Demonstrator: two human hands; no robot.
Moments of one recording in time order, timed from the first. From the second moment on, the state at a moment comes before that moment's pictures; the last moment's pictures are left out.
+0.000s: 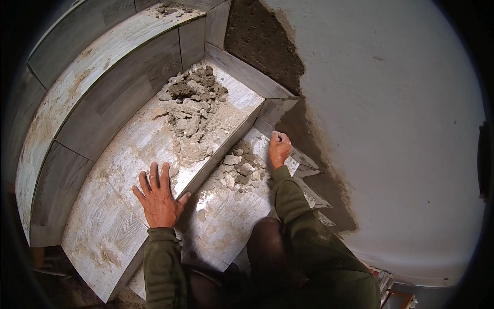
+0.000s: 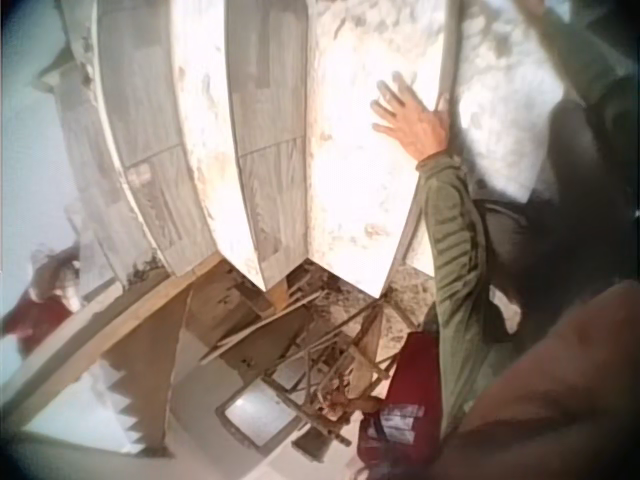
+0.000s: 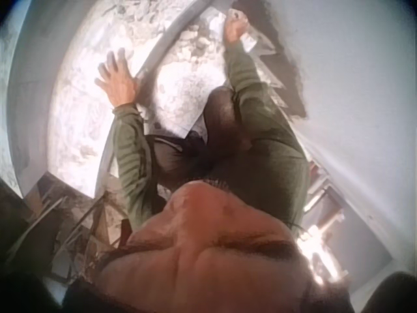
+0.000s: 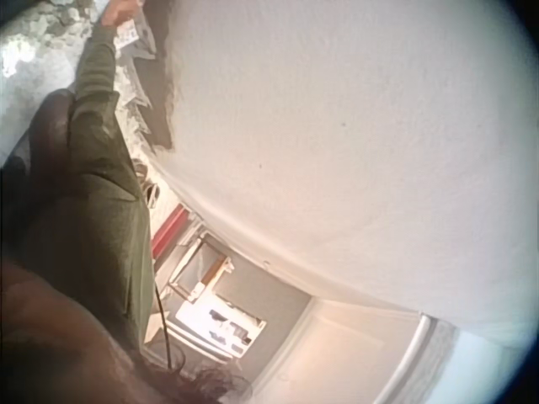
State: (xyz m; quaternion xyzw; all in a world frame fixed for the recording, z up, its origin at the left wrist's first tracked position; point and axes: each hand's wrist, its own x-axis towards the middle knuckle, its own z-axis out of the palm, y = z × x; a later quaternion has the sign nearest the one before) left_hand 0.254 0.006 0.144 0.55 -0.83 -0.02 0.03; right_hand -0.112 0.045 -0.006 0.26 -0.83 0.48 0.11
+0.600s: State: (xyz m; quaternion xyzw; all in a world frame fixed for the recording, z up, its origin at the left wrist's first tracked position) left_hand 0.250 0.007 0.146 0.54 -0.84 -0.01 0.04; right_hand -0.108 0.033 -0.015 0.23 -0.83 0.47 0.19
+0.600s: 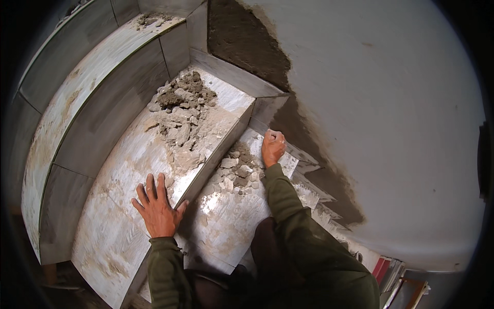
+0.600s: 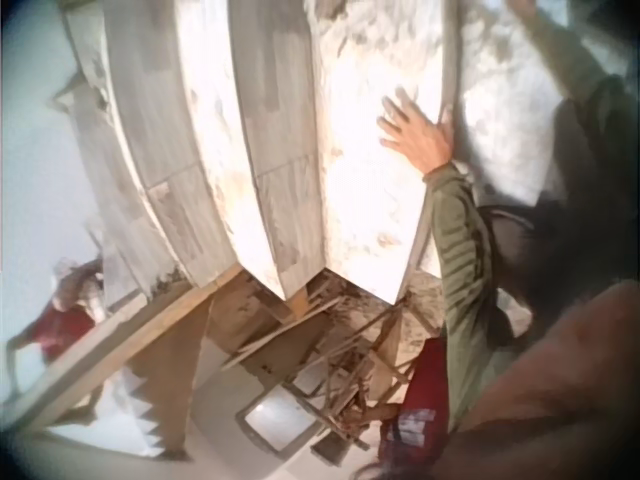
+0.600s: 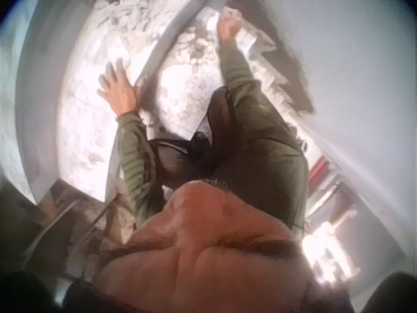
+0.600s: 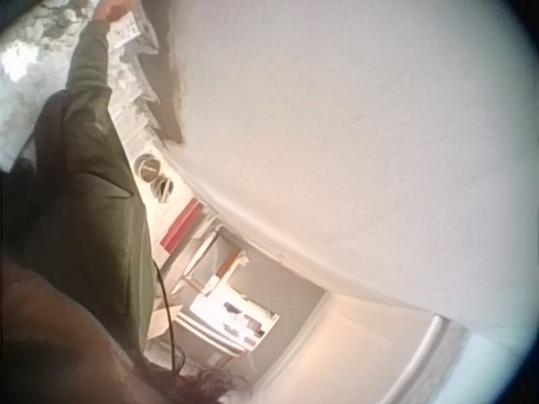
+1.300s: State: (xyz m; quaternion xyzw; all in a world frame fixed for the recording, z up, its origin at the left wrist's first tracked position) left_hand 0.249 0.007 0.145 0.54 -0.84 0.00 0.04; right_hand -0.108 0.031 -0.014 0.21 -0.84 0.45 0.23
